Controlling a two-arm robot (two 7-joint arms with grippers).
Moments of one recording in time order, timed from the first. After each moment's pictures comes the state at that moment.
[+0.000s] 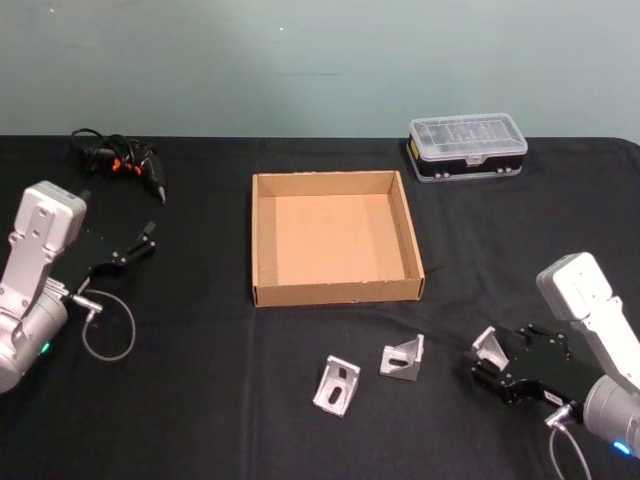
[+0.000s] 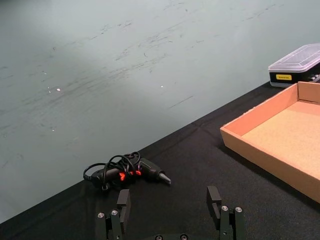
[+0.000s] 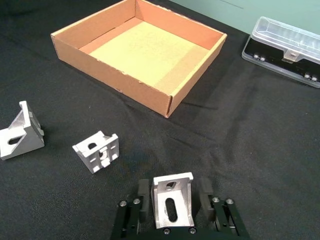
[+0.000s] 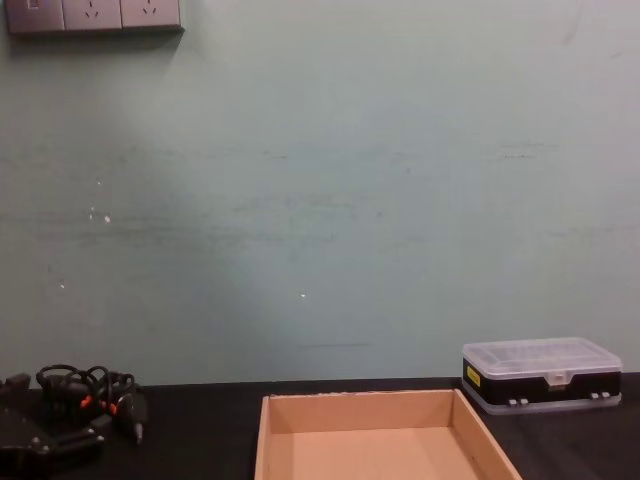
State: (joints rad) left arm -0.20 0.60 0.45 -1.41 -0.25 -0.12 0.03; right arm -0.11 0.71 -0.31 -1.85 0.32 0.39 0.16
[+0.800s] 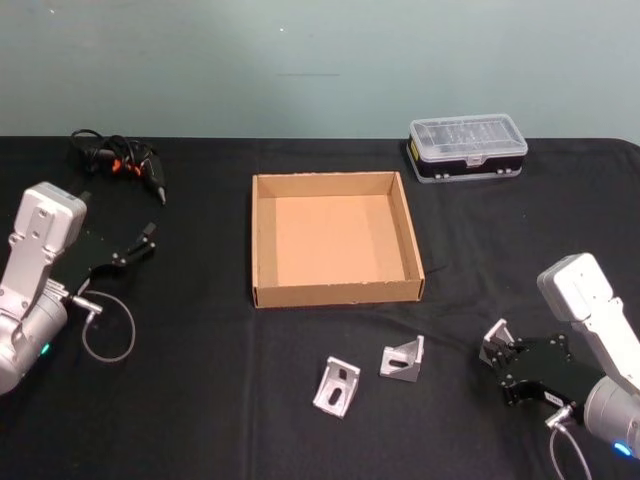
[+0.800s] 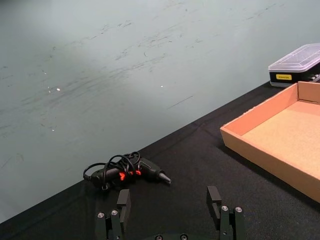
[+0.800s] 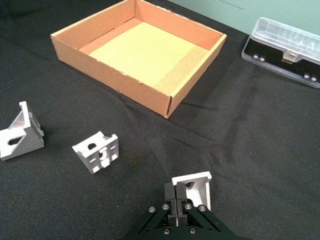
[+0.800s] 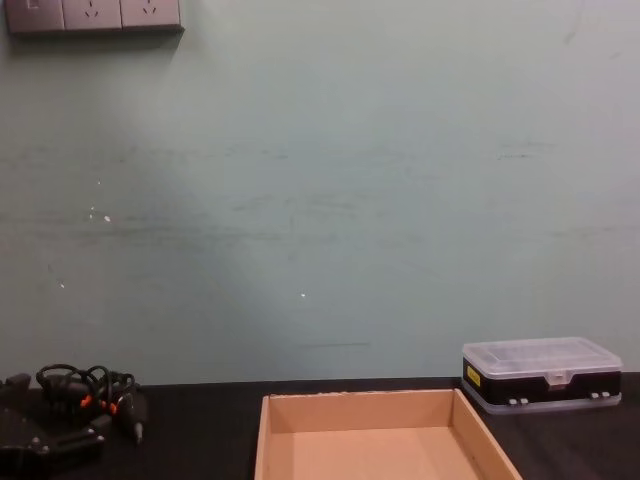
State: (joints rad) left arm -0.20 0.60 0.45 -1.41 -0.25 -0.12 0.03; right arm -0.11 0.71 -0.31 -1.85 0.33 0.39 0.16
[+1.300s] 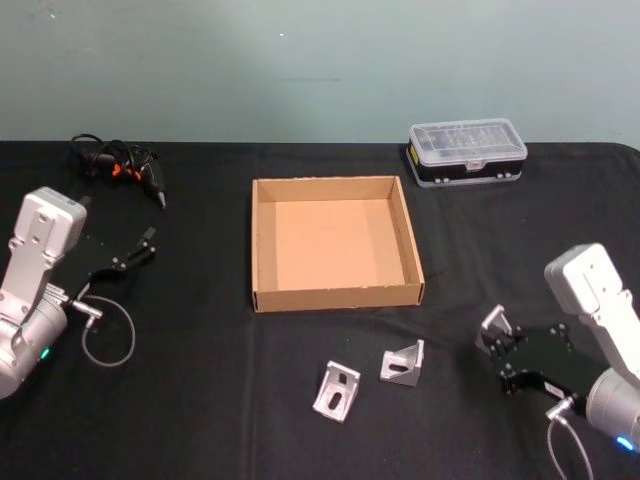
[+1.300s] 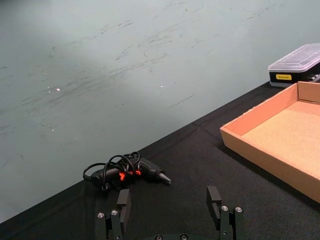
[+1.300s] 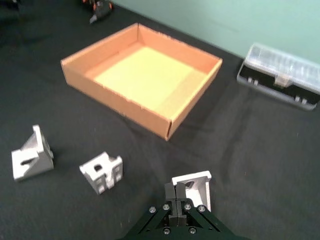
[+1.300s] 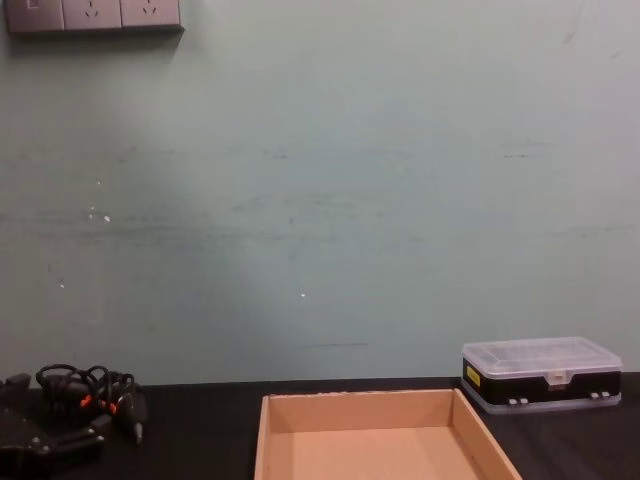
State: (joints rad) left arm -0.20 0.60 0.45 -1.41 -0.25 -0.12 0.03; right arm -0.13 0.70 -0.27 -1.88 0.32 0.37 0.17
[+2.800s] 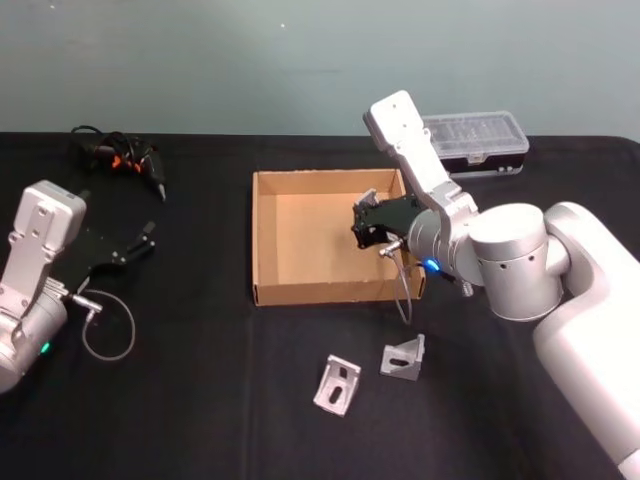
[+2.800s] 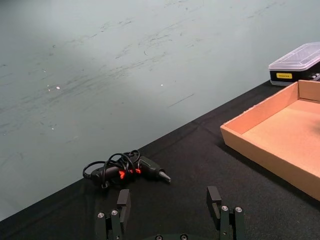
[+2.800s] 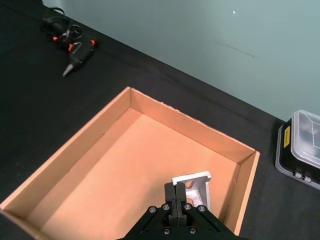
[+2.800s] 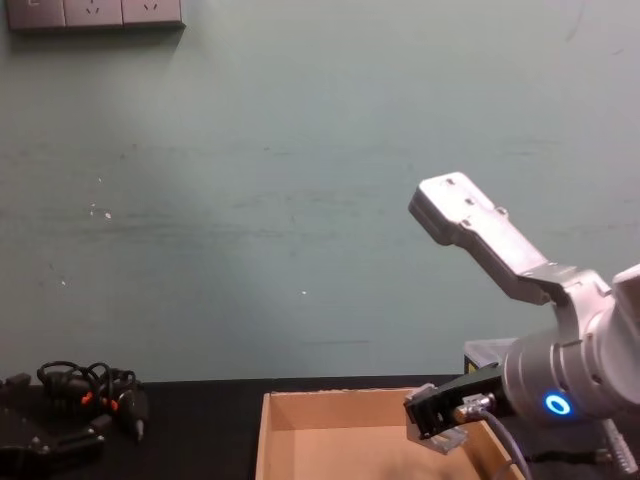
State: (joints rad) left arm -0.20 0.60 0.45 -1.41 -0.25 -0.12 0.03; right arm 0.51 0.20 -0.49 -1.30 0.11 0.56 0.19
